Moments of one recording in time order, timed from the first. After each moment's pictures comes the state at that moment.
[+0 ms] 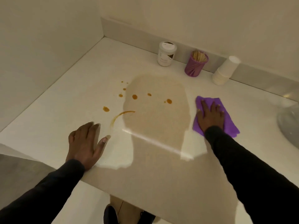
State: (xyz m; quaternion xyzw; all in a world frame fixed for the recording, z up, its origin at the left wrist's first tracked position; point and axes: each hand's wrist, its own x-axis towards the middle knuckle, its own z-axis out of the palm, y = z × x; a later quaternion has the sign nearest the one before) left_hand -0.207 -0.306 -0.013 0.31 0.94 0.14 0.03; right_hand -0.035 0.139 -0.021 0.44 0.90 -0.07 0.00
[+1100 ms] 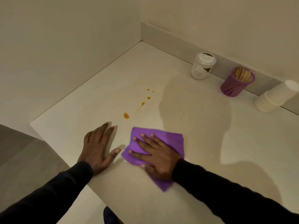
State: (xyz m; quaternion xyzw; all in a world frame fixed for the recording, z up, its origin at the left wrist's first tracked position) left_hand -0.208 -0.301 -0.001 0.28 0.95 0.13 0.08; right_hand -0.117 -0.043 -0.022 -0.28 0.95 -0.10 0.06
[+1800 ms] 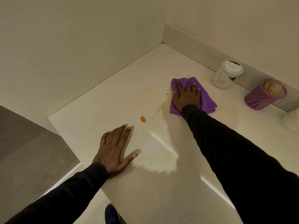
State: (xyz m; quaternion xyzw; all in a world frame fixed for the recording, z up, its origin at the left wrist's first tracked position) left_hand -0.213 -0.305 -0.015 0.28 0.95 0.12 0.08; right_hand -0.339 0.036 -0.020 0.17 0.98 -0.05 0.03
